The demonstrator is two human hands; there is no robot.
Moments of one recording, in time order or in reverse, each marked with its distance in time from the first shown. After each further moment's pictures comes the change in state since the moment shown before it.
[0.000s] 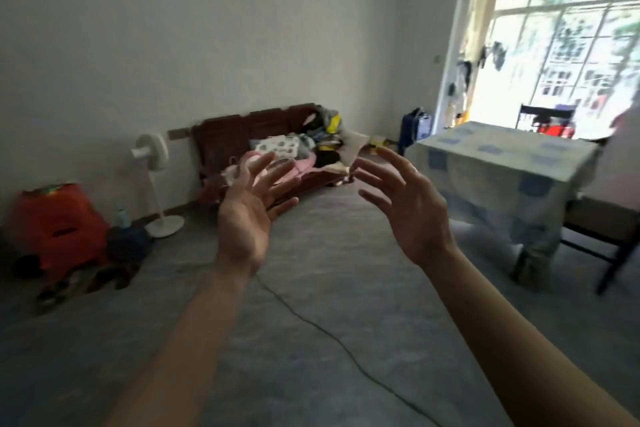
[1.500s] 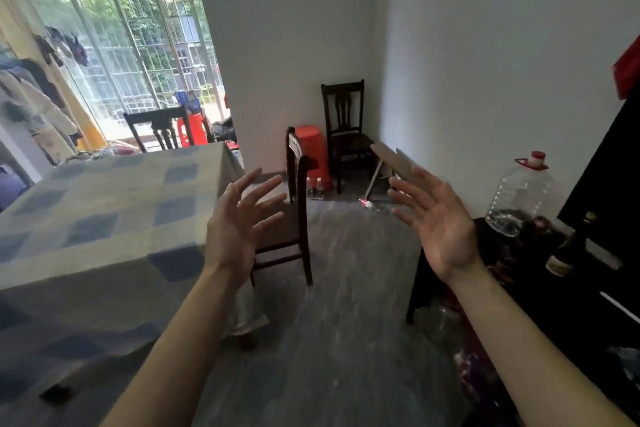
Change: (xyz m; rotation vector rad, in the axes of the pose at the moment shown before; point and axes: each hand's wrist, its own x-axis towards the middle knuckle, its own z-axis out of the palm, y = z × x) left_hand 0.481 -0.727 0.955 -0.201 -0.907 -0.518; right_hand 0.201 -0.251 -1.043 -0.446 1.141 -0.346
